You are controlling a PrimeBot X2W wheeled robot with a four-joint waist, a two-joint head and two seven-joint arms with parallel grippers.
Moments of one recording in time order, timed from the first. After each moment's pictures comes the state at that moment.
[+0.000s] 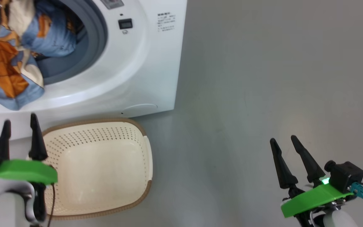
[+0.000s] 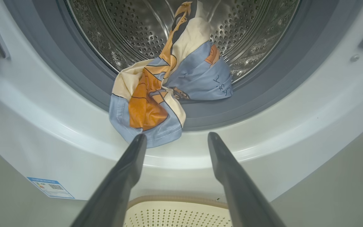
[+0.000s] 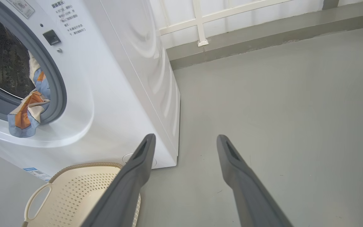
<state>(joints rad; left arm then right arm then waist) -0.41 0.12 0.15 0.46 -0.26 -0.13 -0.26 -0.14 -0.13 0.10 0.18 0.41 0.13 -0.25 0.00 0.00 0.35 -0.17</state>
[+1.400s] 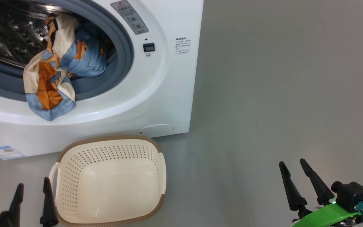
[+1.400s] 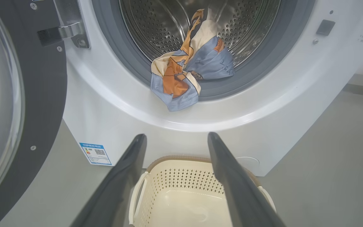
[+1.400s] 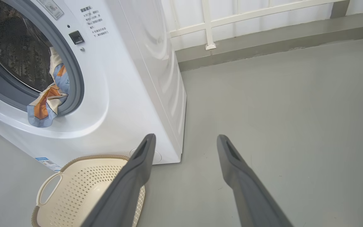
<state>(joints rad) 0.03 0.04 0.20 0.18 -0.21 -0.13 -0.26 -0.02 -0.18 0.09 0.18 0.42 0.13 -0.25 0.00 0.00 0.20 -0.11</state>
